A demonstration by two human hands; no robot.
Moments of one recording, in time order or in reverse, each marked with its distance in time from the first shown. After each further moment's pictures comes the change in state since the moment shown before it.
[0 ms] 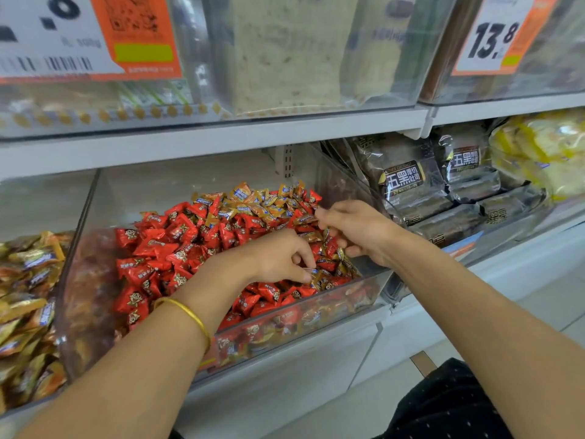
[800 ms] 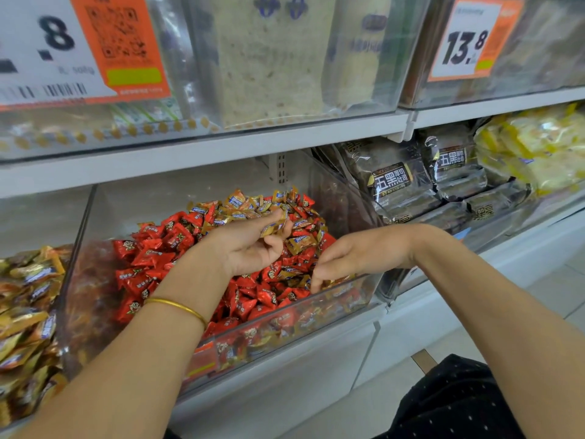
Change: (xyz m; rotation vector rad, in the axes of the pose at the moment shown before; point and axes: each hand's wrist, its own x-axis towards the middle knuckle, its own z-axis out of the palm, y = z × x) left_hand -0.010 0.004 -0.025 -1.896 0.172 -0.491; right_hand -0.032 -0.008 -0.023 -0.595 -0.670 -0.092
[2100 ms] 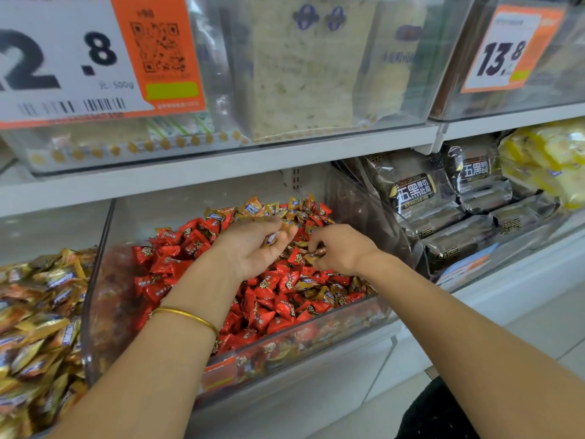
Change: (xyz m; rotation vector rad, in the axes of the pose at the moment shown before) left_hand -0.009 0.011 -0.003 0.076 0.141 0.254; right_hand 0.084 0.009 0.001 -0.350 0.640 0.139
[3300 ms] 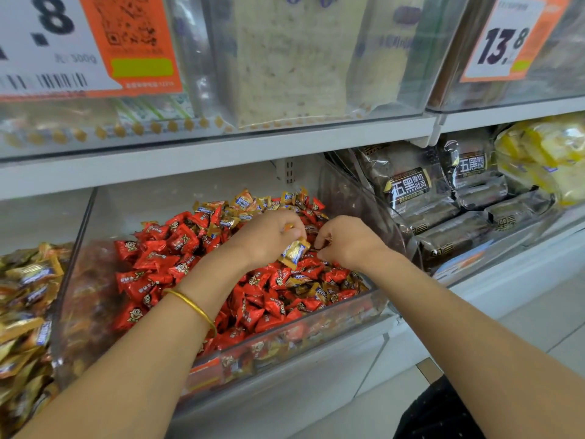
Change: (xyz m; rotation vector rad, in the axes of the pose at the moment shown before) left_hand 0.029 -0.013 -0.001 1.488 -0.210 0.560; right_hand -0.014 0.000 -0.013 0.149 0.028 0.139
